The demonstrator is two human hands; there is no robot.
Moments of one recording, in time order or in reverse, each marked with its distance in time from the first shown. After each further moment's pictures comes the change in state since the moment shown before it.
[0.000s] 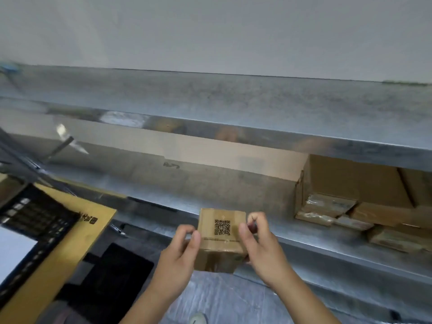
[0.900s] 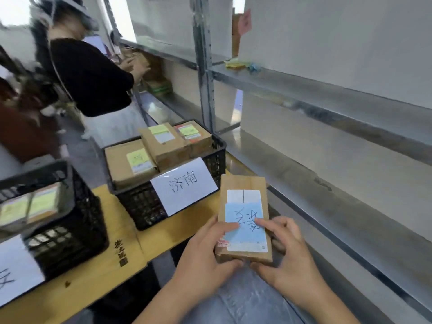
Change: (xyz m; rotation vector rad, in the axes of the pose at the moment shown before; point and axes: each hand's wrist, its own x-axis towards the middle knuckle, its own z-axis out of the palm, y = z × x) left_hand -0.175 -0.085 -0.255 0.252 0.504 0.221; right_hand -0.076 -0.130 0.264 -0.072 -0.574 -0.552
